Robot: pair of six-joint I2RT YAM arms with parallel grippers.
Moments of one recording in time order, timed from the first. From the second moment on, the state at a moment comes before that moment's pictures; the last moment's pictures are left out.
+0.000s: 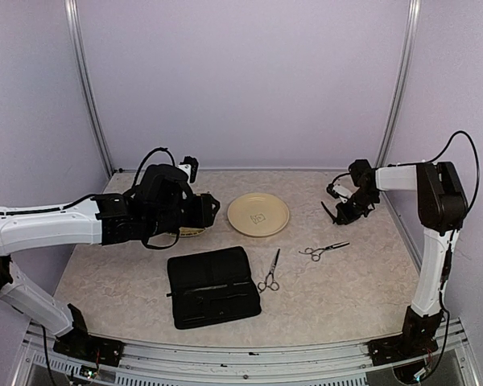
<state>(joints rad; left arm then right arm) -0.94 1.41 1.05 -0.17 -0.38 -0.52 0.13 2.06 1.43 -0.58 -0.19 -0.35</state>
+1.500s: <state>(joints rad) -0.91 1.29 0.65 -0.31 0.01 -0.79 0.57 1.60 1.34 -0.84 -0.40 -1.22</state>
